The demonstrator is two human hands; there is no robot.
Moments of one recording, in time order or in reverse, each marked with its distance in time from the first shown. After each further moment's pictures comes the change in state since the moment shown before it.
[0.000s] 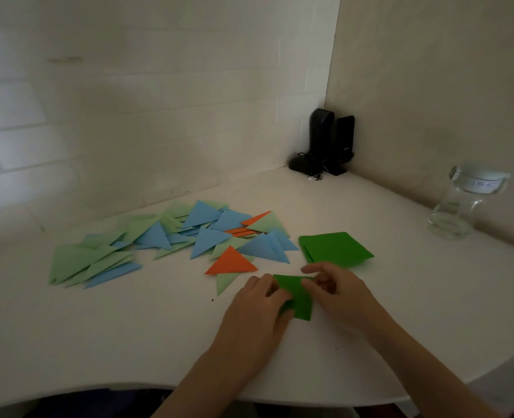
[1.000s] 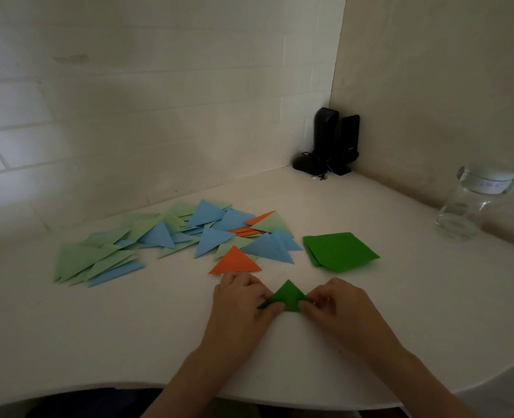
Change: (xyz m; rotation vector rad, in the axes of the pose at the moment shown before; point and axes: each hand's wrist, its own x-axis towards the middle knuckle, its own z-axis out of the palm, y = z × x) left_hand -0.002 -0.029 0.003 -0.058 0.195 -0.164; right_hand -0.017 0.001 0.008 -0.303 -0.013 -0.056
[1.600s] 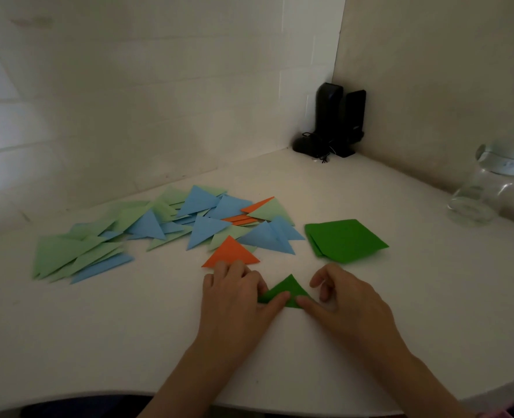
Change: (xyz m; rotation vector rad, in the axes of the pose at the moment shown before) left_hand 0.007 0.005 -0.001 0.240 -0.099 -0.113; right_hand -0.004 -0.008 0.001 -0.007 0.056 0.082
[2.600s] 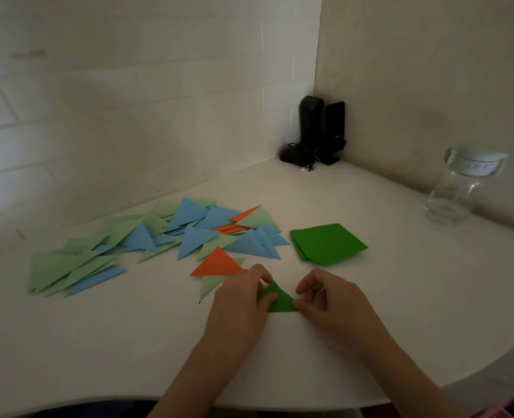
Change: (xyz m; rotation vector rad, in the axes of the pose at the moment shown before) left_hand 0.007 0.028 -0.009 -0.316 -0.118 -0.012; right_hand 0.002 0.013 -0.004 0.202 -0.046 -0.054
